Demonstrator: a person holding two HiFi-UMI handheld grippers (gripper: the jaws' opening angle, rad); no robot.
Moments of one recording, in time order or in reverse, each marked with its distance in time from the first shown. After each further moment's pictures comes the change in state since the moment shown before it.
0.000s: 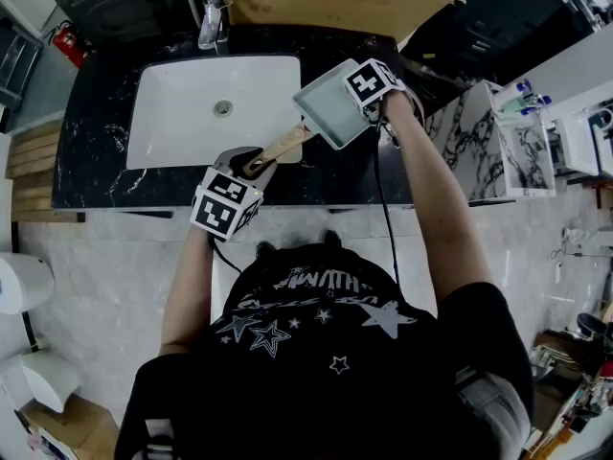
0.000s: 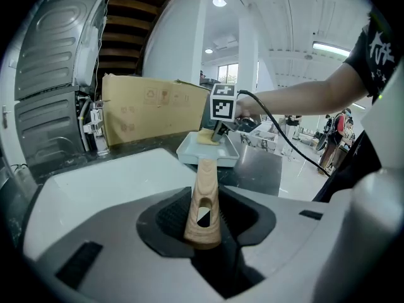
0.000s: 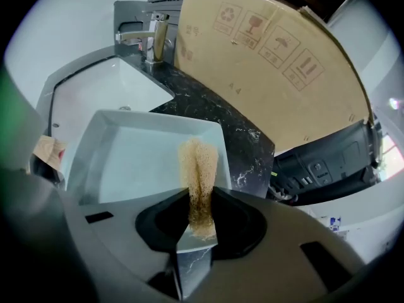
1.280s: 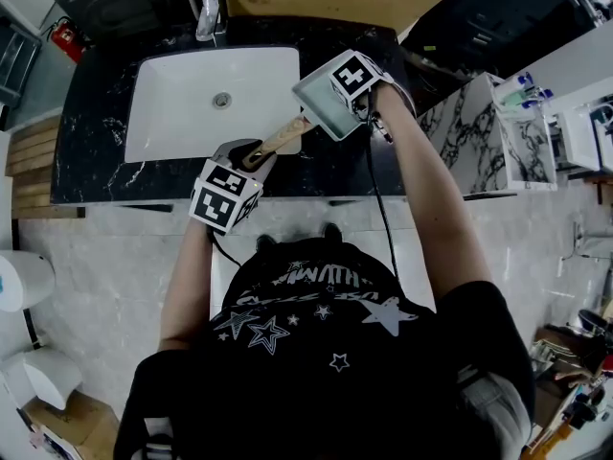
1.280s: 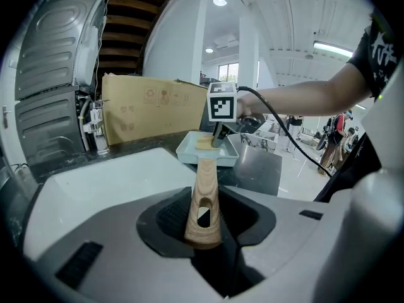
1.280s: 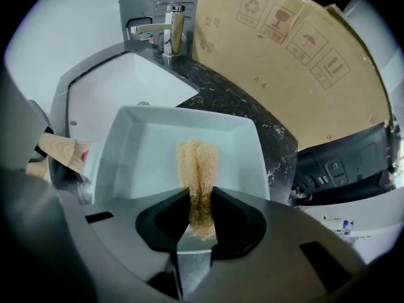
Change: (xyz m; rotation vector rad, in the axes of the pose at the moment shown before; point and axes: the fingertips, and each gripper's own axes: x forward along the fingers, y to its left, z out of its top) left arm 0.000 -0.002 -0.001 -0.003 0.008 0.000; right arm -0.001 0.046 -0.005 -0.029 0.079 0.132
